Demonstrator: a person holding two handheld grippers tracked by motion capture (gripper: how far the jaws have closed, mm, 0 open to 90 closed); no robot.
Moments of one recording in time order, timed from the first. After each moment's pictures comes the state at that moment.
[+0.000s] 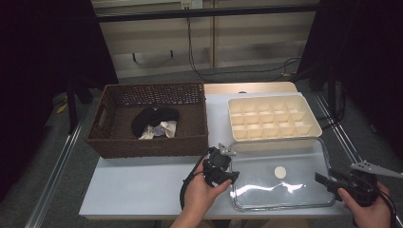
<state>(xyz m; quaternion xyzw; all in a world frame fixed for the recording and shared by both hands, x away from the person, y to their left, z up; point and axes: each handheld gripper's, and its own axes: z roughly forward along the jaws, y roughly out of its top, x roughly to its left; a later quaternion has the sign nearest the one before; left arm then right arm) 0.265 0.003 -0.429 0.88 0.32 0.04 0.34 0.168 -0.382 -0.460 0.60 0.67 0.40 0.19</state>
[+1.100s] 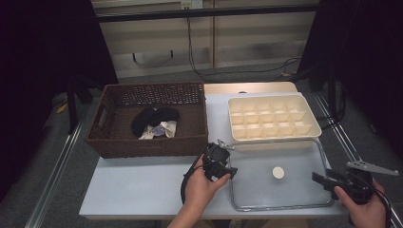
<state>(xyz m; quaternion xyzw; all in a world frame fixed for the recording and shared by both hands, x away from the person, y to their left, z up) 0.283 0.001 -0.432 0.89 0.34 0.03 0.32 0.175 -0.379 -0.465 0.61 0.66 0.39 0.18</state>
